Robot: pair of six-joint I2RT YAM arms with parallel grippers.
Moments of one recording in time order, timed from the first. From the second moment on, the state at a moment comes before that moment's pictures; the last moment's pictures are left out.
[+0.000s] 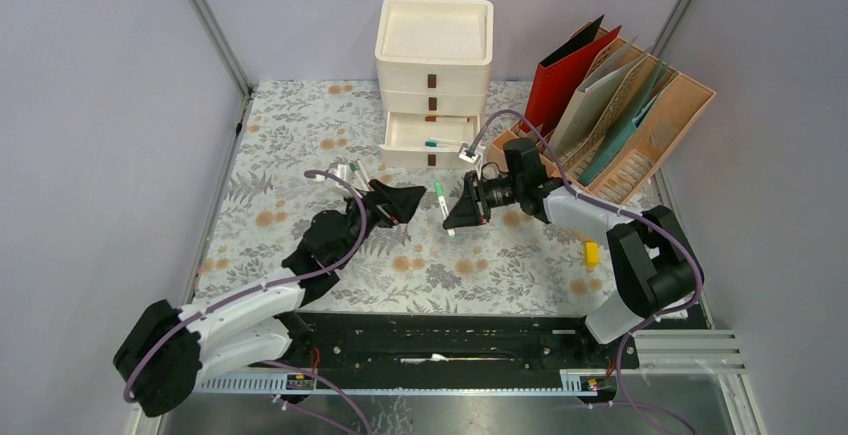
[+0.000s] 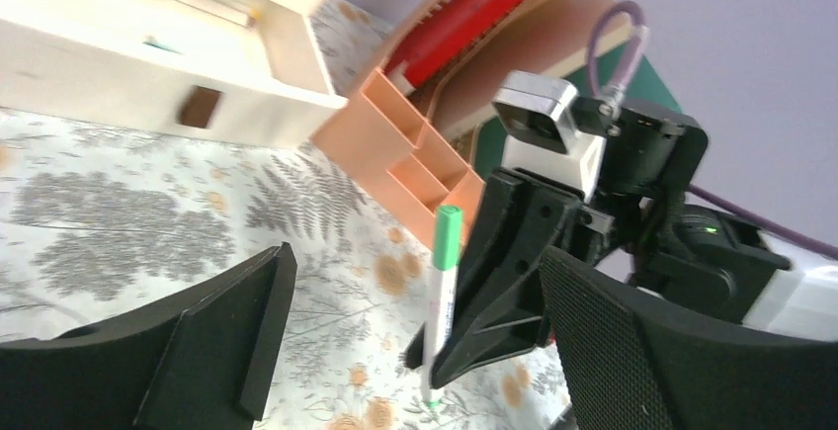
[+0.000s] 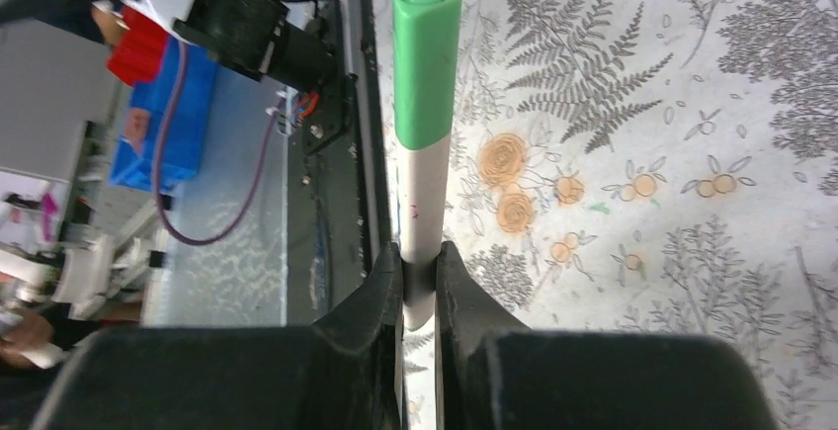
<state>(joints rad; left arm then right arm) -0.76 1.00 0.38 0.67 -0.16 -0.83 0.46 1.58 0.86 0.11 -1.12 0.20</state>
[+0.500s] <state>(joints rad) -0.61 0.77 0.36 0.15 -0.29 -0.65 0.46 1.59 1.26 -0.57 -0.75 -0.44</state>
